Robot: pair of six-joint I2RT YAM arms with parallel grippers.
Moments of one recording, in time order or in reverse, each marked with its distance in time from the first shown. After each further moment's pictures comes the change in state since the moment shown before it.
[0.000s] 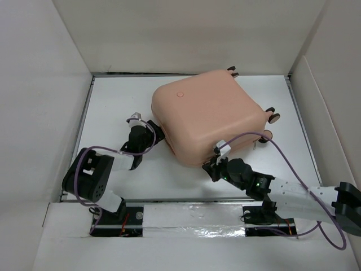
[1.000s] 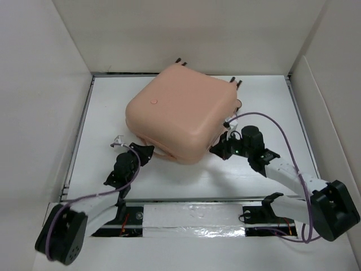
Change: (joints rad) left arm -0.017 -0.533 -0.389 -0.003 -0.095 -0.124; right arm -0.594 0.151 0.151 -0.083 -0.692 -0.141
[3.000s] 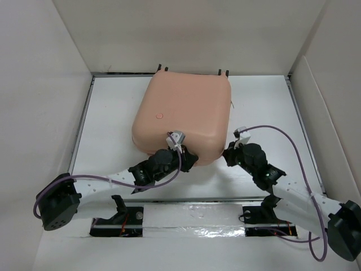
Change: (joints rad) left arm -0.653 0.162 0.423 -0.246 -0.031 0.359; right arm 0.139 -0.219 -0.163 -0.019 0.487 0.110
